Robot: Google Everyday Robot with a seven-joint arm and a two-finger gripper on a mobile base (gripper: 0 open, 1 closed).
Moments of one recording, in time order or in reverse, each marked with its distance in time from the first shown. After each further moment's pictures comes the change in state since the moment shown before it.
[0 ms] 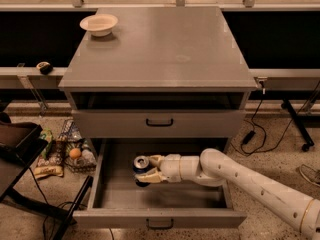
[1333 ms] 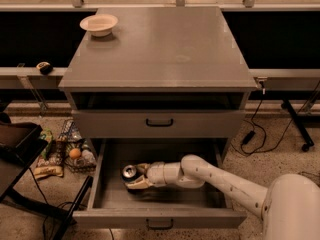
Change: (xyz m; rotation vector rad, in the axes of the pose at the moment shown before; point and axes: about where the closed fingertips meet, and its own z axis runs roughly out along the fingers) arm 0.083 -0.015 0.080 -0.064 0.038 -0.046
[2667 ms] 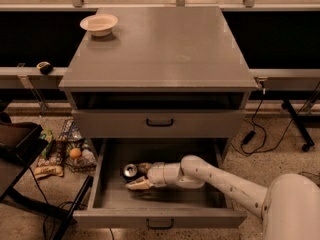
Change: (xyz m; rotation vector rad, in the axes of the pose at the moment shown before) arm 0.001 0.001 0.001 -0.001 0.000 -0.002
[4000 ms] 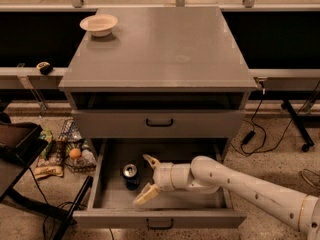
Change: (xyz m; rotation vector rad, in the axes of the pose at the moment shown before) arm -0.056 0.037 -0.056 0.081 0.080 -0.041
